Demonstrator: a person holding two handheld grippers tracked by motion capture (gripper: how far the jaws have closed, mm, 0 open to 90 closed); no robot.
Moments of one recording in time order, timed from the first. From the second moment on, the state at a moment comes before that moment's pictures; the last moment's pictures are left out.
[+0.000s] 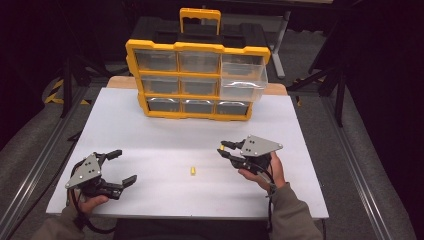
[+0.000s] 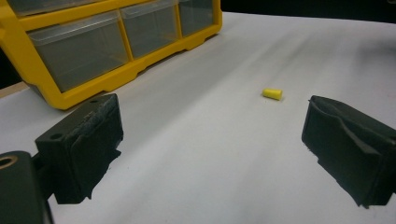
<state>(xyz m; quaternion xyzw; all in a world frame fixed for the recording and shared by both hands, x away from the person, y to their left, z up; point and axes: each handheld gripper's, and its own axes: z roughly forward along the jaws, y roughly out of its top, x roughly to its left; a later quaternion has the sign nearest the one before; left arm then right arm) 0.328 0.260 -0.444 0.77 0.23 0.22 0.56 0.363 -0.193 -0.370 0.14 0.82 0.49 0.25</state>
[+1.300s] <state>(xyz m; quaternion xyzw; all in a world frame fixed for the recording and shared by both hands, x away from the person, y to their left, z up) 0.328 0.259 -0.445 0.76 0.23 0.22 0.56 0.379 -0.235 -0.235 0.20 0.72 0.52 0.40</state>
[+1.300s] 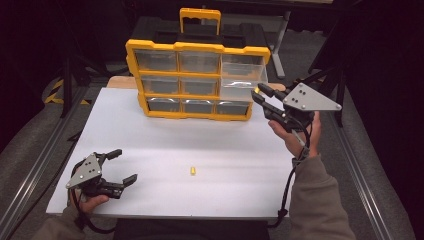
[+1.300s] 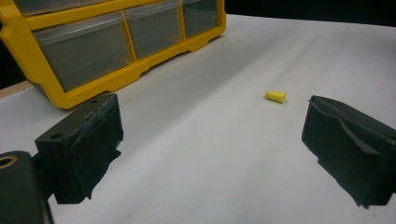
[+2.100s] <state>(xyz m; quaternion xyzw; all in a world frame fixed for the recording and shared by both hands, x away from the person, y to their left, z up) 0.328 0.262 -0.446 0.76 0.23 0.21 0.56 0.447 -0.214 -0.206 0.26 0.73 0.47 0.42</state>
